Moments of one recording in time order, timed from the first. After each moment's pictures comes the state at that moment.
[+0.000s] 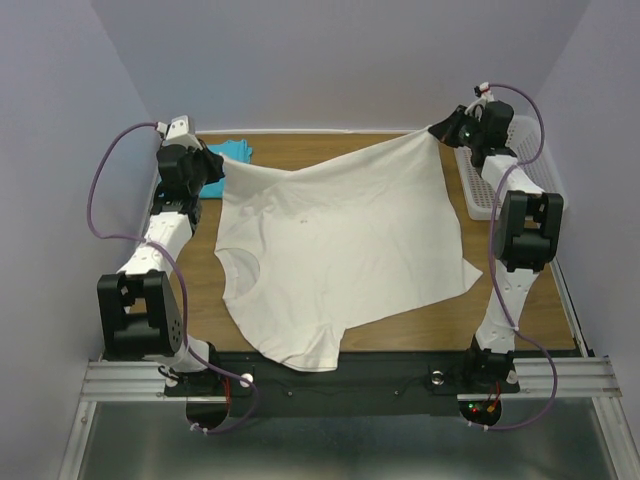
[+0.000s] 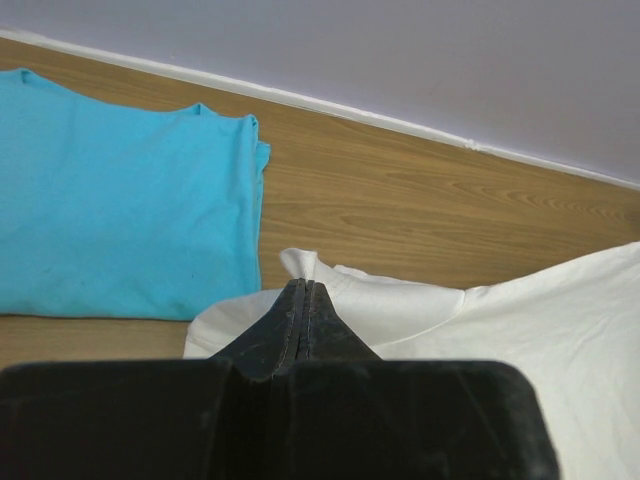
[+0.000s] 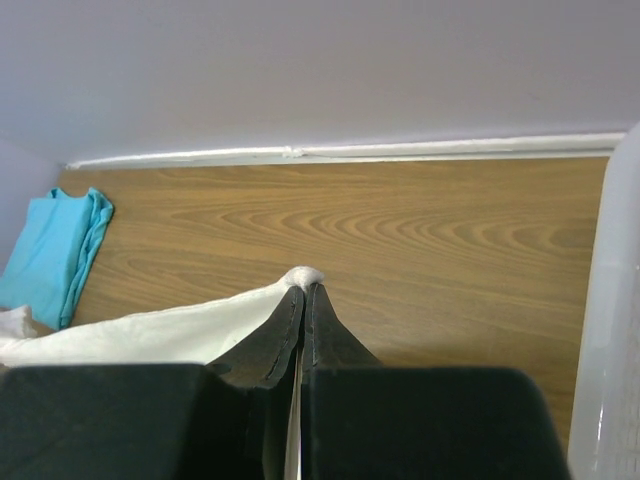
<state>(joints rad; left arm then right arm) 0.04 1.47 1.03 0.22 0.17 -0.33 -0.10 2.15 1.73 0.16 -0.56 0.42</state>
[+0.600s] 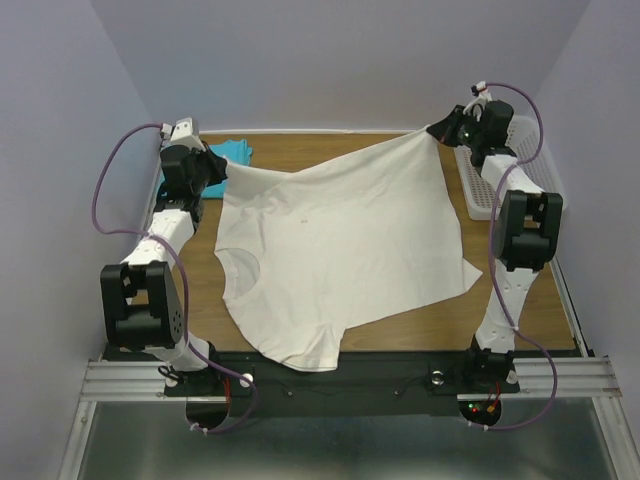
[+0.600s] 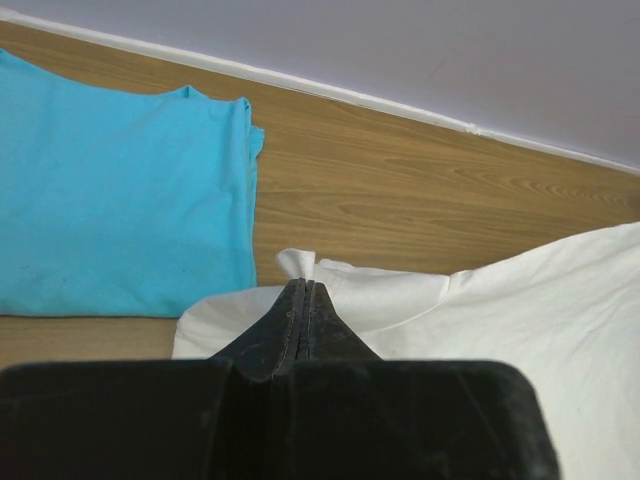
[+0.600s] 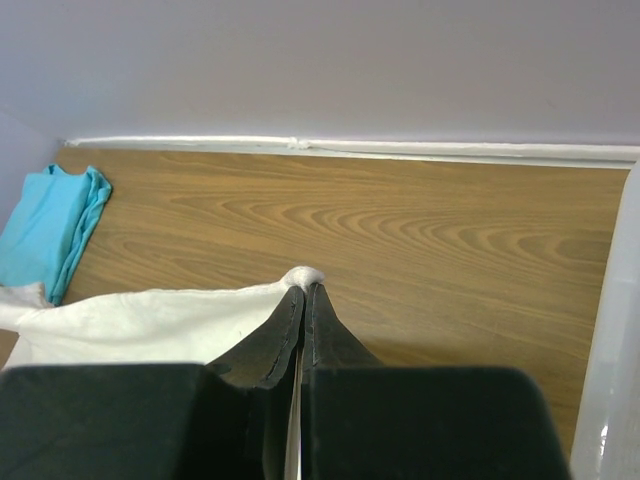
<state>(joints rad) 0.04 1.51 1.04 0.24 0.19 -0.34 -0.10 2.16 1.75 0.17 -0.61 0.37</state>
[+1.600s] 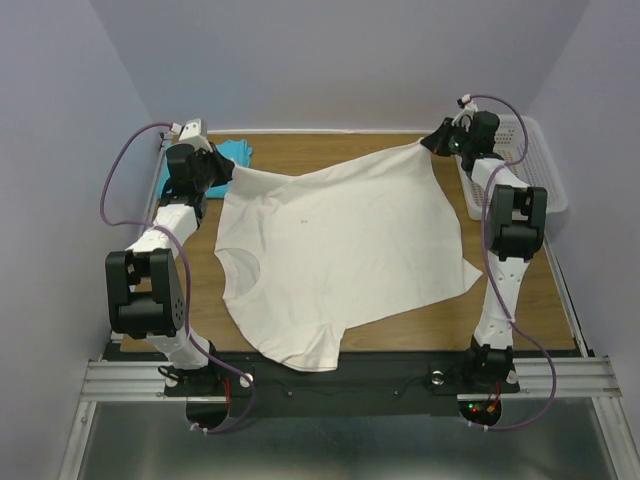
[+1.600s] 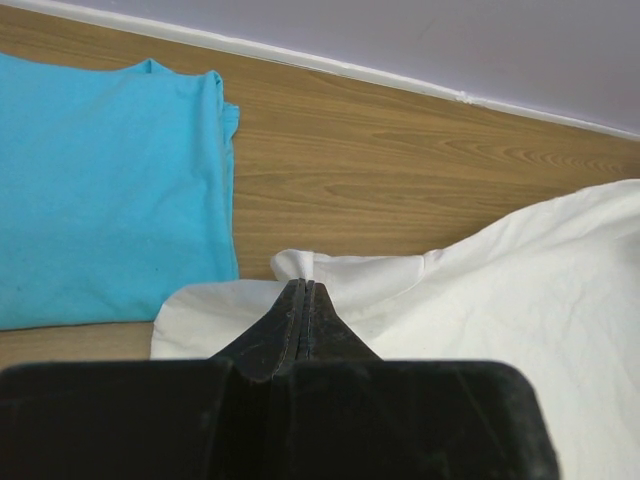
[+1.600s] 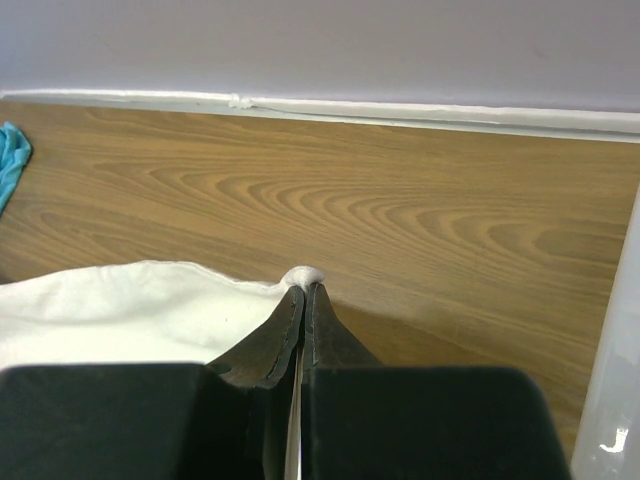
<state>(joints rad) 0.03 1.60 1.06 0.25 0.26 -0.32 -0.10 2.33 1.84 0.16 -0.61 0.27</state>
